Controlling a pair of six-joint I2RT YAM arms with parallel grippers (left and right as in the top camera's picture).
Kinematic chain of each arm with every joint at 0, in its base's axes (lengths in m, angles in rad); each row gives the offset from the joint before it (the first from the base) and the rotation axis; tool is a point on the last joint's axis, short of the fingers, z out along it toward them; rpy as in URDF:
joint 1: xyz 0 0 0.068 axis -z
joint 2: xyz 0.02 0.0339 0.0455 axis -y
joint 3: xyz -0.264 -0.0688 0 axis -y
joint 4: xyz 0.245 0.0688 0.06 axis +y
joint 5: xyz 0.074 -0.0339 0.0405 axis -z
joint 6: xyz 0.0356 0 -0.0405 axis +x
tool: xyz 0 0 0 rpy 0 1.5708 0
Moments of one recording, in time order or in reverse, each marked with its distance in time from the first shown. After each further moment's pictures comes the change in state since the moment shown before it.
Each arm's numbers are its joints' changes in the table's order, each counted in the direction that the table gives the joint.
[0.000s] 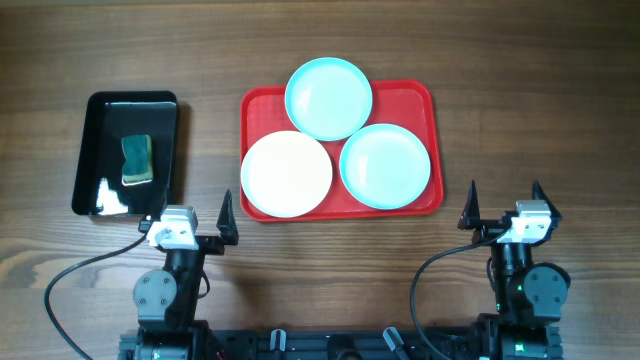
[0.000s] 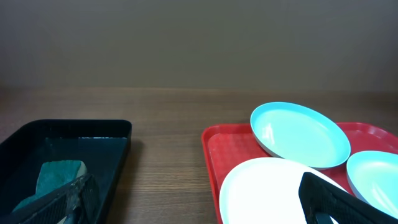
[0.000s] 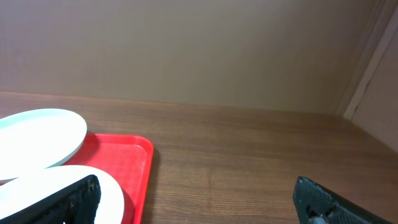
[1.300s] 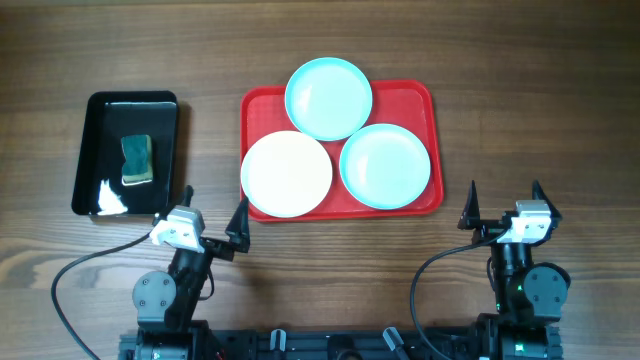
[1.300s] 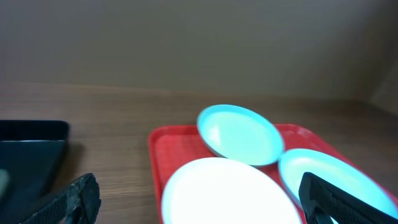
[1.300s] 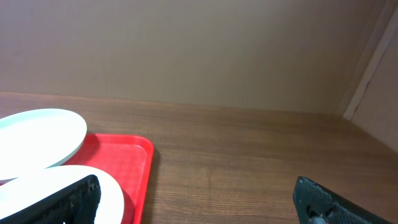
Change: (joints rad) left arm 0.000 0.000 0.000 -0.023 0.205 -0.117; right arm 0.000 0.000 0.000 0.000 0.000 0.000
